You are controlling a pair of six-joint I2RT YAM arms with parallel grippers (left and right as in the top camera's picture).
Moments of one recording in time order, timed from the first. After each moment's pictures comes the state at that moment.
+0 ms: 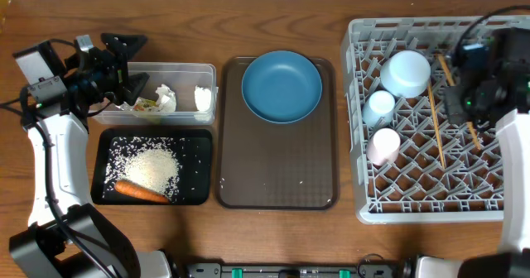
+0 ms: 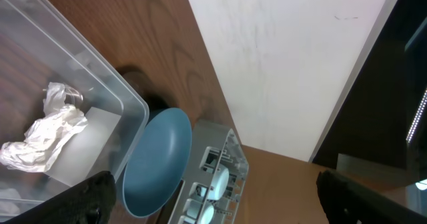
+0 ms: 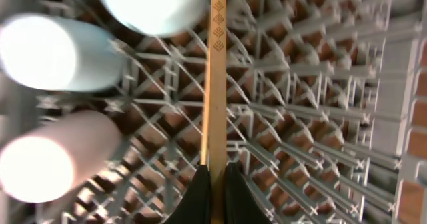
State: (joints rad) left arm 0.43 1.56 1.20 -0.37 0.96 -0.96; right arm -0.21 1.50 1.44 -1.10 0.08 -0.33
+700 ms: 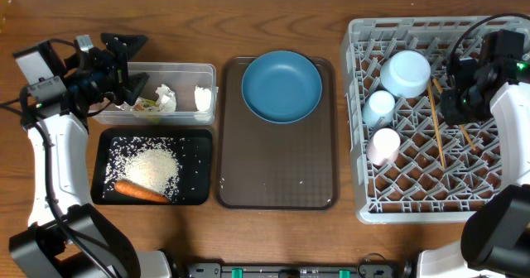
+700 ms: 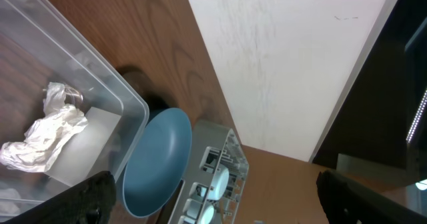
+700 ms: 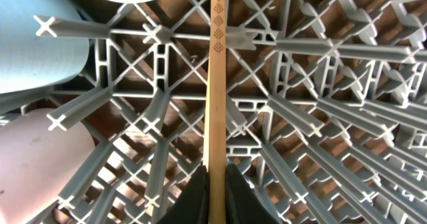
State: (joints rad) left arm 0.43 1.56 1.20 -0.37 0.96 -0.96; right arm -0.25 1.69 1.43 -1.07 0.06 -0.35
